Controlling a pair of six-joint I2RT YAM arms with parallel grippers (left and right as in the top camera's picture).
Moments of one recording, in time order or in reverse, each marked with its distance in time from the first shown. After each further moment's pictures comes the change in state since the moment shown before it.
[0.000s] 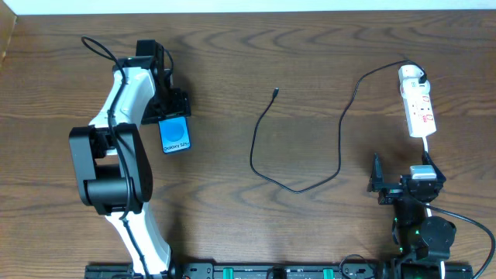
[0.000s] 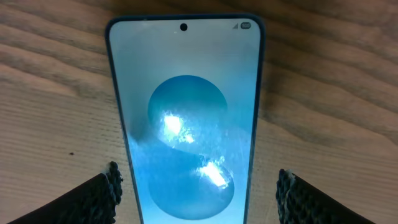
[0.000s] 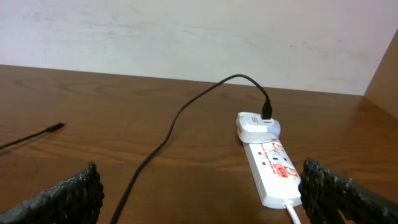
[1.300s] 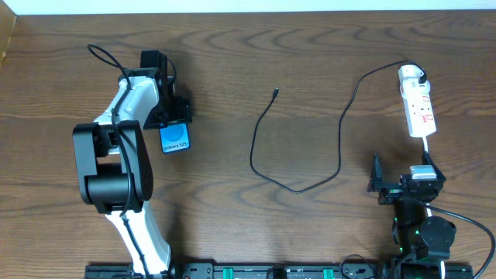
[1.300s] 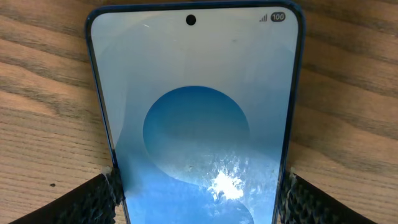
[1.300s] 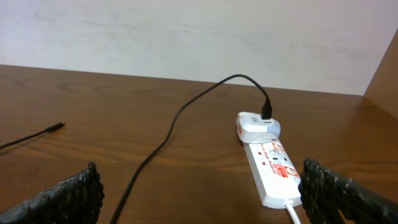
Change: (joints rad) left arm 0.000 0.011 -0.109 0.142 -0.026 0.027; right arm 0.000 0.000 0.000 0.000 0.000 0.000
